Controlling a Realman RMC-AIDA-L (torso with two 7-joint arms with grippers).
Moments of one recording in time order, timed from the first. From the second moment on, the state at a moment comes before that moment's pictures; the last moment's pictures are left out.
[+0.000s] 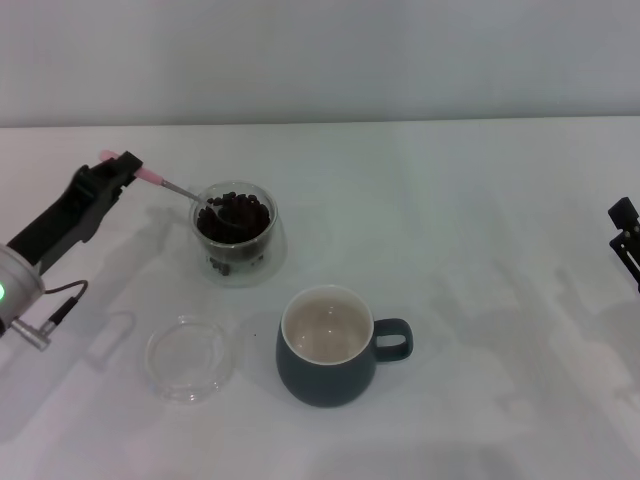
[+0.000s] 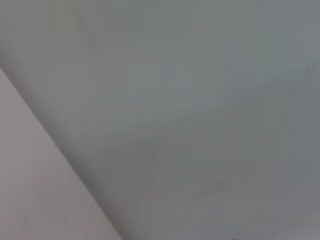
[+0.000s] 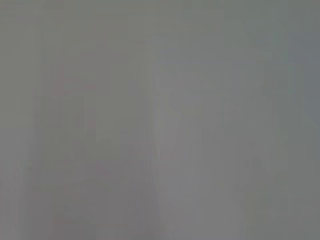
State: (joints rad) left arm -0.53 -2.07 1.17 0.21 -2.33 -1.04 1.41; right arm 0.23 2.01 -0.22 0.23 -1.40 -1.67 0.23
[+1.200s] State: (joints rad) left arm -0.55 -2.08 1.17 0.23 -1.99 -1.35 1.45; right arm 0.23 2.01 -0.23 0.22 -1.41 -1.67 0.23
